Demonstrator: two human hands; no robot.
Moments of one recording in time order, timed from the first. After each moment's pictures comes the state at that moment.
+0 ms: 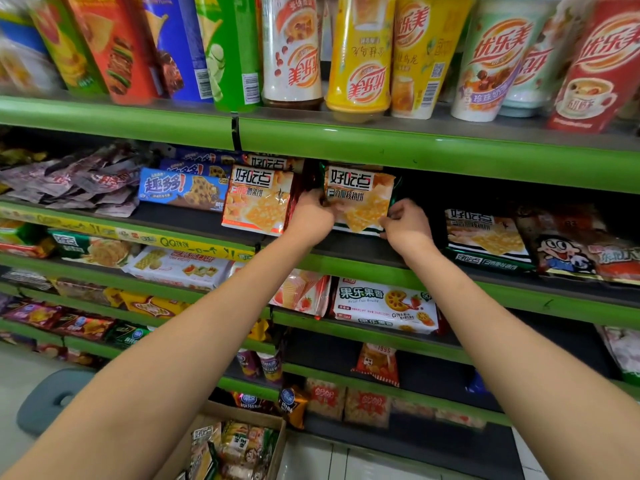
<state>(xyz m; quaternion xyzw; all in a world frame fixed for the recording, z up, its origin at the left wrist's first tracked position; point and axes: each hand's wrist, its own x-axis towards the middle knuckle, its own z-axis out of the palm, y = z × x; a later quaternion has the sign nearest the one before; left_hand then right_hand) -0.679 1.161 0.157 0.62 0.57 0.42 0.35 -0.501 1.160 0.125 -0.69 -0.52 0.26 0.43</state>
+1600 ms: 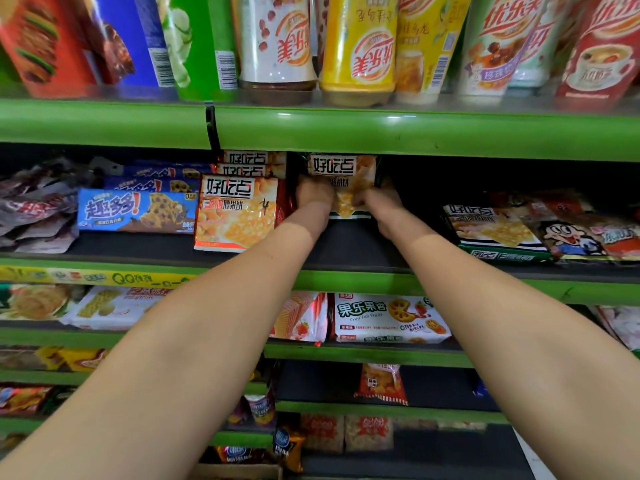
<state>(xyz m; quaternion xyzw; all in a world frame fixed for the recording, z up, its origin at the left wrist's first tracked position) -0.648 1.252 0.152 0.52 0.59 0.46 0.41 -0.527 1.243 0.129 -0.68 -0.40 0.31 0.53</state>
